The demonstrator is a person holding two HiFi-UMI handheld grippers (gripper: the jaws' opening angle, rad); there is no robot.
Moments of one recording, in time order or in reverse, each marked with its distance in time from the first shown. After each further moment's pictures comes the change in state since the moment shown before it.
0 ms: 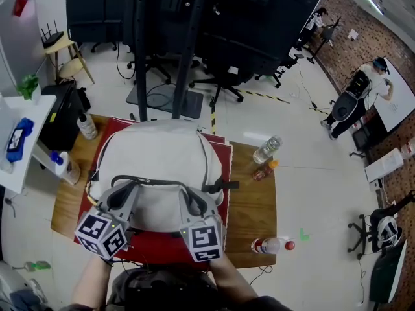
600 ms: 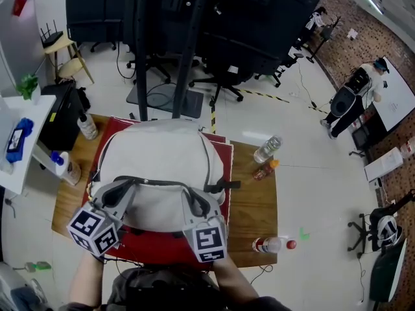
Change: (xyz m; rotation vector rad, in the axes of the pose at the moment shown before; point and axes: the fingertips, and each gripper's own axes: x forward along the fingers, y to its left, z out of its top) left arm -0.009 0.009 0.005 0.073 0.039 -0.068; right arm -0.002 0.003 0.001 -0.013 -0.017 0.011
